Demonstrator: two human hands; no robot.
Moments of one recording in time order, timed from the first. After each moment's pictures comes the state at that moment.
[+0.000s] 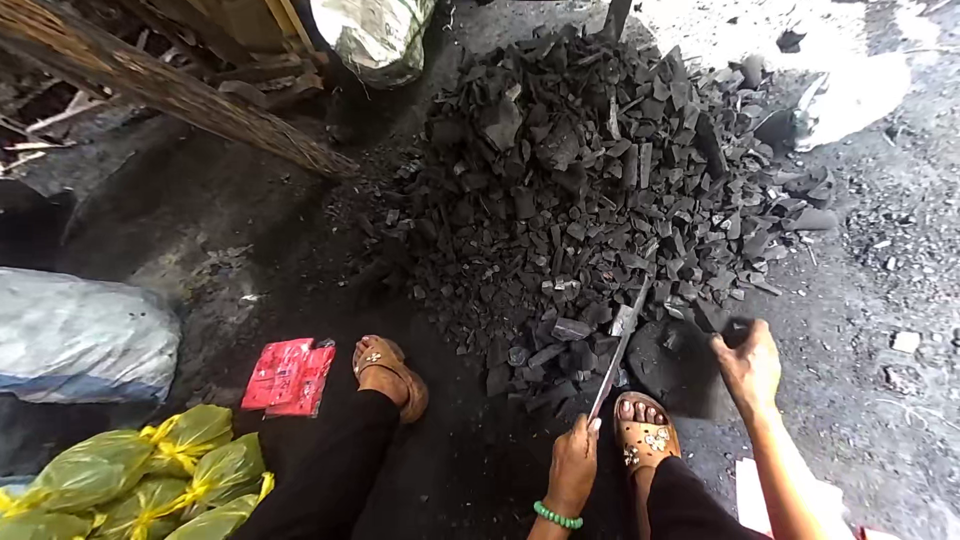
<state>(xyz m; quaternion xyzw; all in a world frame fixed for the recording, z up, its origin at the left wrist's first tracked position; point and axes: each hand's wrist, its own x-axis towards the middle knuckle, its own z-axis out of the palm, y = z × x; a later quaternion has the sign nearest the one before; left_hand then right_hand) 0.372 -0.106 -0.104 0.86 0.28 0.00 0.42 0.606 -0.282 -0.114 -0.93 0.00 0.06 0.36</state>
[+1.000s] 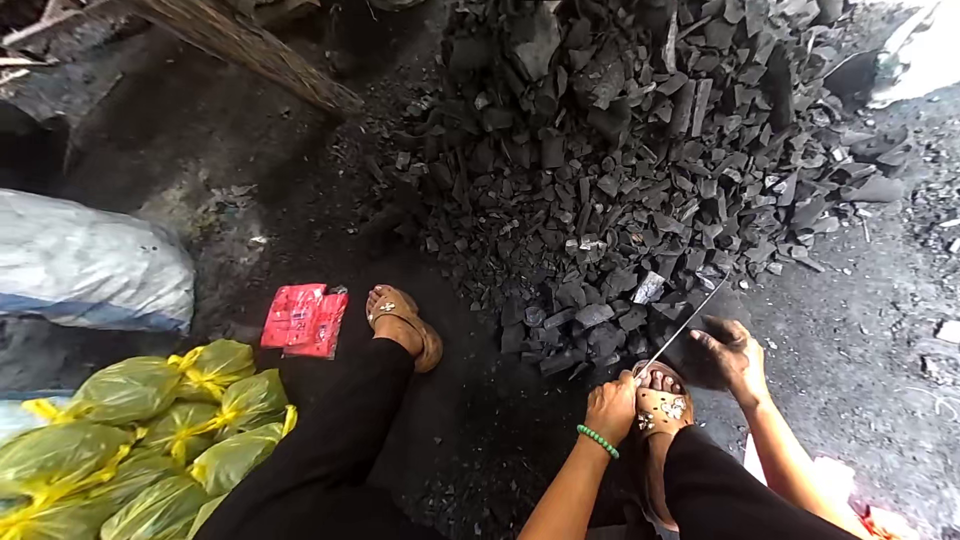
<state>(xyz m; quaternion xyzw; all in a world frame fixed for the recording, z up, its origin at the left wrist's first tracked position) 0.416 -0.113 -0.112 0.85 0.24 -0.30 0.36 0.568 -0.269 -0.147 -0.87 -0.07 0.17 0.45</state>
